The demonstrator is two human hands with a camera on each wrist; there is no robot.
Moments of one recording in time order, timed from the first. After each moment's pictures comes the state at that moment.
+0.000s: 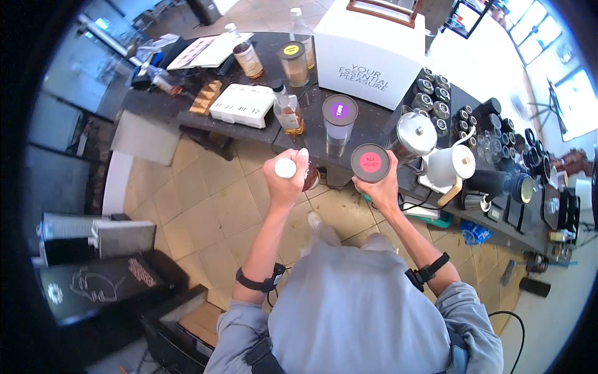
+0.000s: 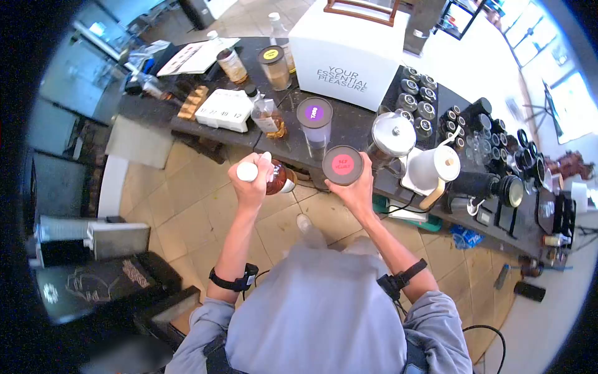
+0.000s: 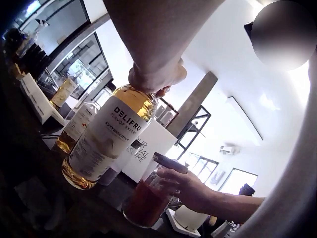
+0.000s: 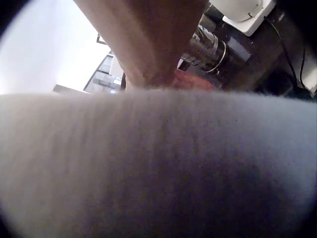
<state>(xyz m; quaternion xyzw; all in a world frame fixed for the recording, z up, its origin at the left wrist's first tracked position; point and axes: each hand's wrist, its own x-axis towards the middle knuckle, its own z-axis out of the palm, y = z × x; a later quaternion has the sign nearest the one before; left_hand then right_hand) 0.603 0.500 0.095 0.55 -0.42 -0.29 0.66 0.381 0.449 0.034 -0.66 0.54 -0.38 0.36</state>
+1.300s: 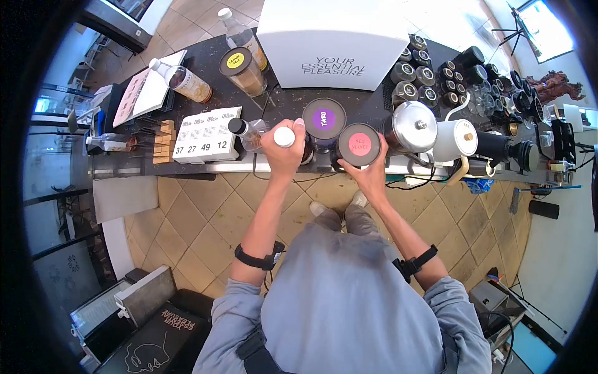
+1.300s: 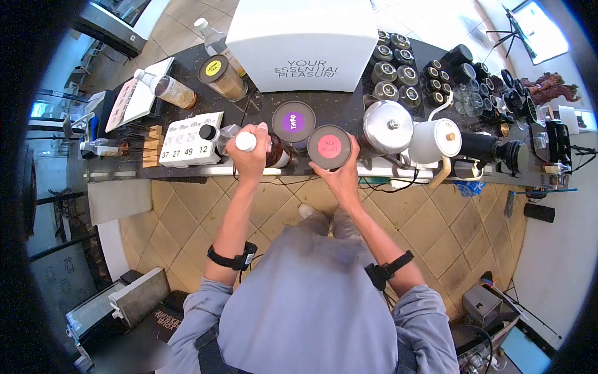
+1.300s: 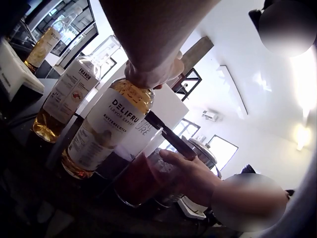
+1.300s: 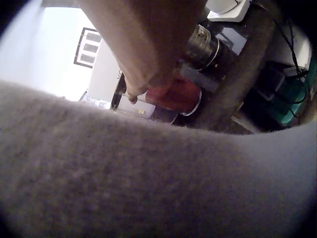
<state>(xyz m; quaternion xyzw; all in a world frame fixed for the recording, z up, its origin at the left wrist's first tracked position) 0.635 0.340 0.031 0.53 -0.52 -0.32 0.59 0.439 0.400 -0.004 -0.54 0.63 -0.44 0.34</state>
